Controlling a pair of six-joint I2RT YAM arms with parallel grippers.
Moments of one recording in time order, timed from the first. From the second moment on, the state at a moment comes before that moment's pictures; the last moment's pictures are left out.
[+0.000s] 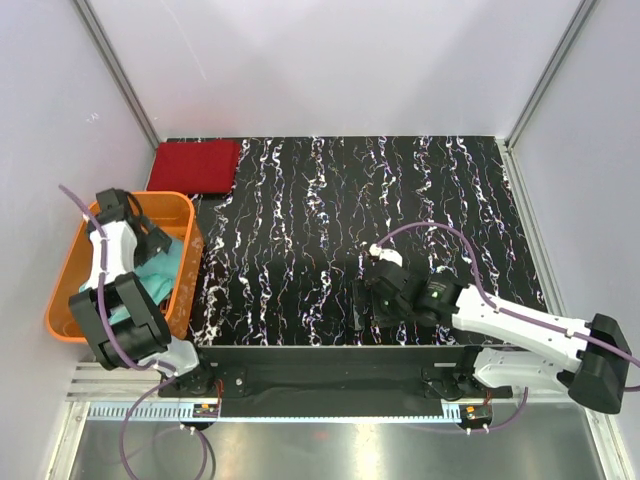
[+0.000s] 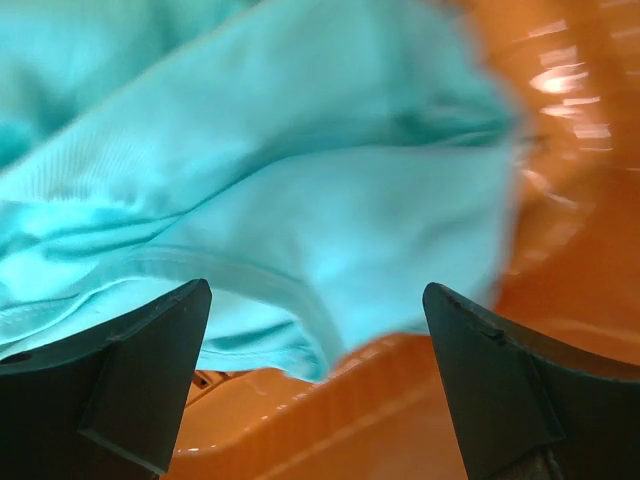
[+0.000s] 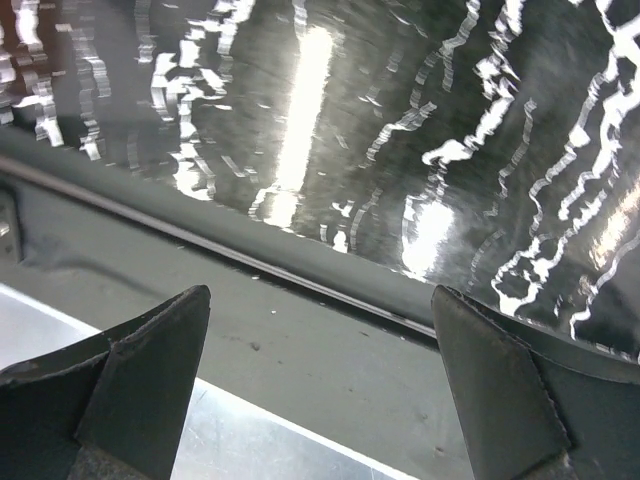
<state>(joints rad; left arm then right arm) 0.44 1.45 1.12 -0.80 -0.15 -0.43 1.03 1.11 0.81 -0.72 0.12 0.84</state>
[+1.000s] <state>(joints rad) 0.17 0.84 1.48 -0.62 0.19 -0.53 1.03 0.98 0.85 -0.75 0.07 0.77</state>
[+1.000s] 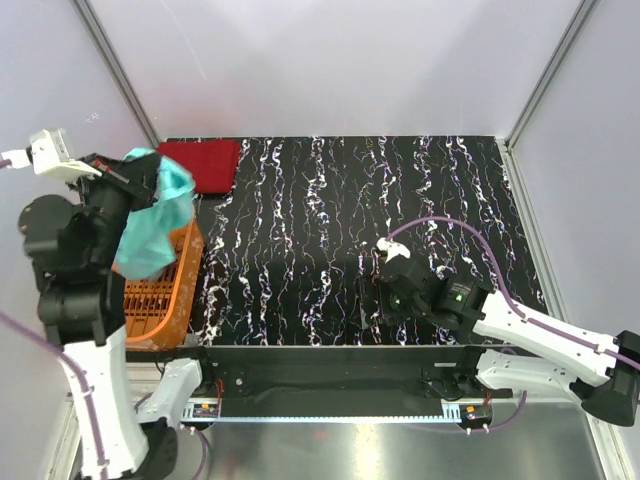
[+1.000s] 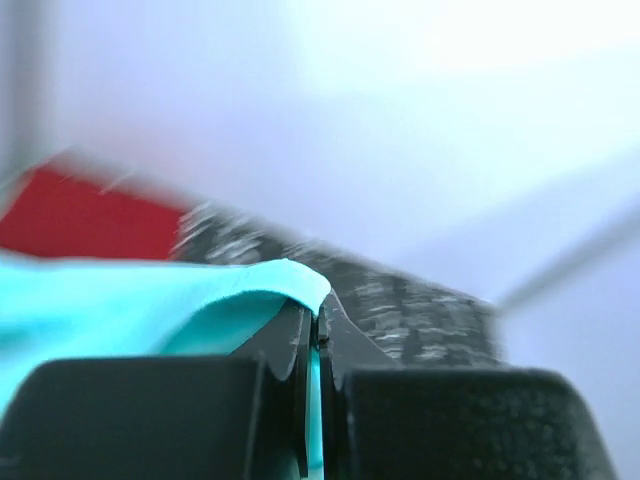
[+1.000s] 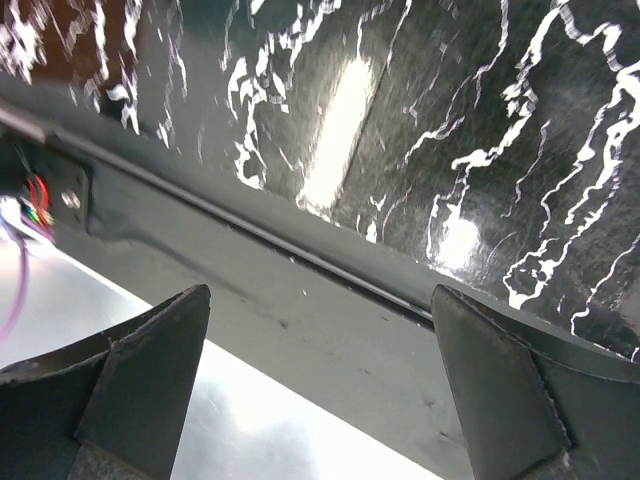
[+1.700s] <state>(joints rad) -0.76 1.18 1.39 -0.54 0.61 -0.40 1.03 0.95 0.96 -0.89 0.40 0.94</state>
